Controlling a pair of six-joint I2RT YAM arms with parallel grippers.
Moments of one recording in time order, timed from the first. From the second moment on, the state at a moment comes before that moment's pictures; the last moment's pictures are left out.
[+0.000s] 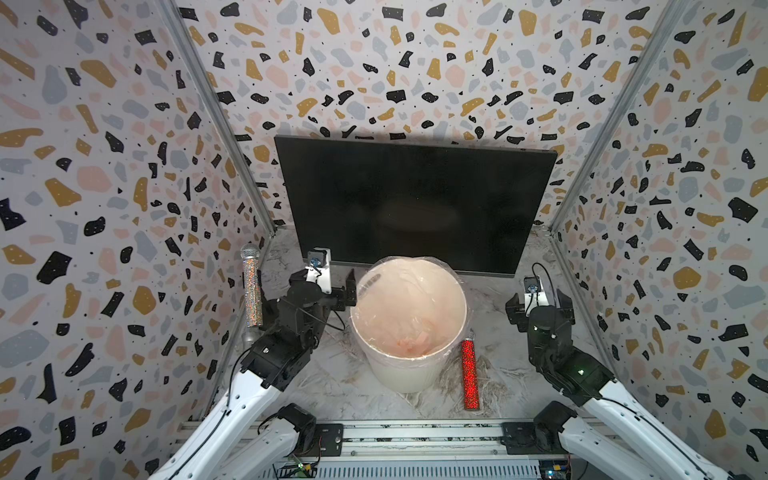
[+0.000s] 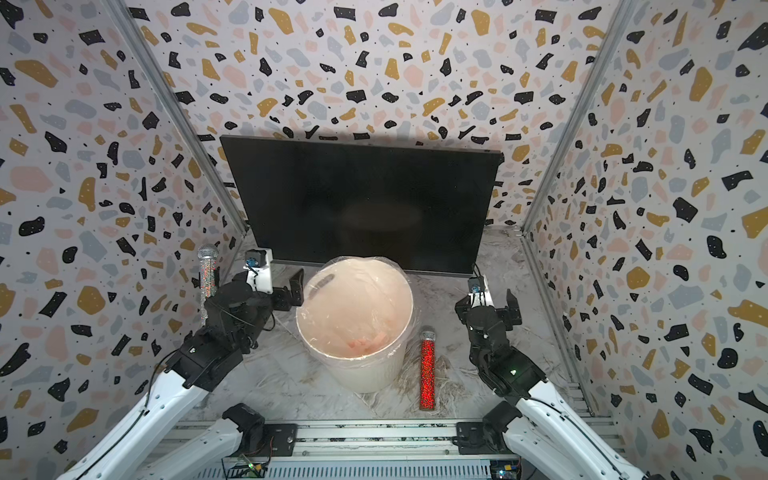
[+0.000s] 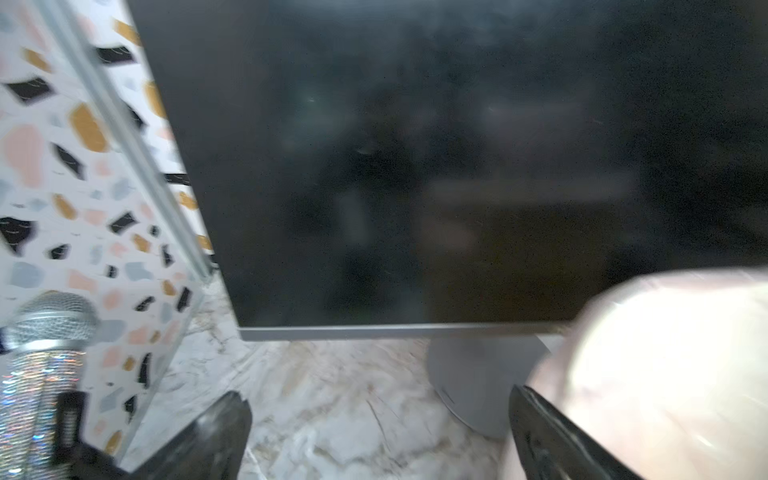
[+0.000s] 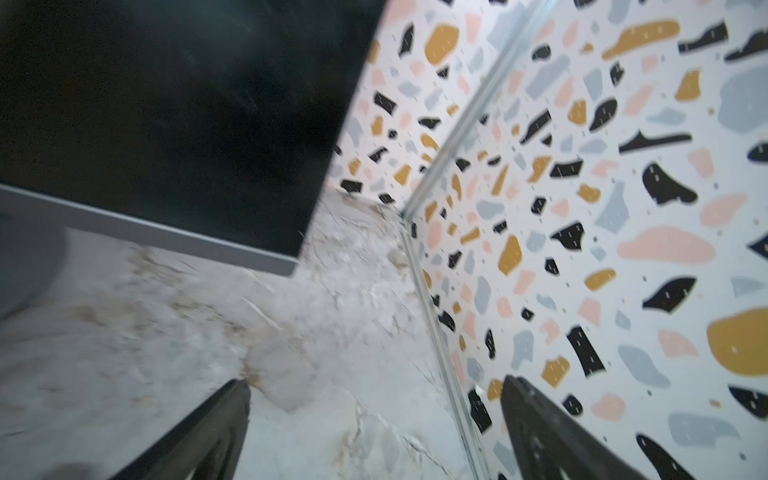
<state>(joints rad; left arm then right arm) -0.44 0.77 0.80 -0.22 -0.41 -0.08 0.56 0.67 0.54 -0.23 0.87 -0.17</state>
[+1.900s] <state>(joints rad) -0.08 1.43 0.34 0.58 -0.09 0.06 0.08 1.52 0.33 0.80 0.30 -0.07</state>
